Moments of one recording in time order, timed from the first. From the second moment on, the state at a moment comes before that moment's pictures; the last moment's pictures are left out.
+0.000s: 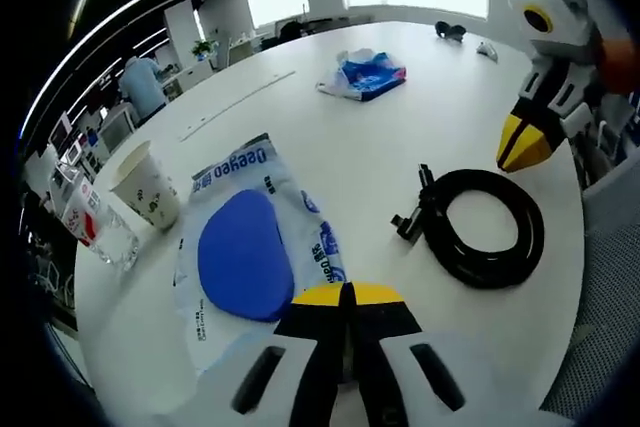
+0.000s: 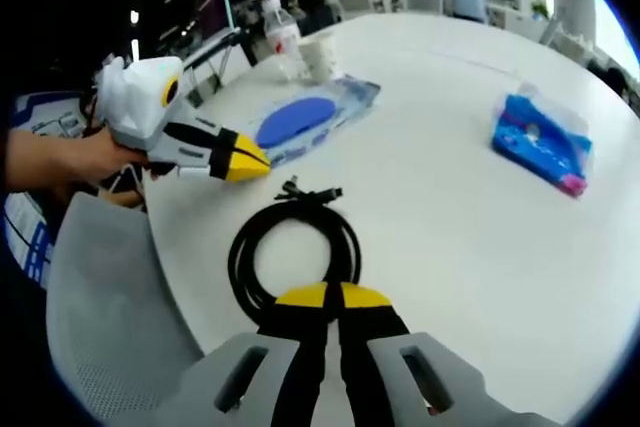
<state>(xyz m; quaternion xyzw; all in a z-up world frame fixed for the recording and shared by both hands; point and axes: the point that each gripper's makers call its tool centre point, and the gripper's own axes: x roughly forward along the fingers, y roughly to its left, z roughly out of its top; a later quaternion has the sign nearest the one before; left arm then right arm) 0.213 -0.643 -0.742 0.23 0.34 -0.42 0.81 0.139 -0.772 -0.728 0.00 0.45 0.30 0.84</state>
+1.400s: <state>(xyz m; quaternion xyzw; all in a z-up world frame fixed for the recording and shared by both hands) 0.188 -0.594 -0.735 0.21 0.35 -0.35 0.84 0.221 -0.744 -0.699 -0.06 0.37 0.33 0.87</state>
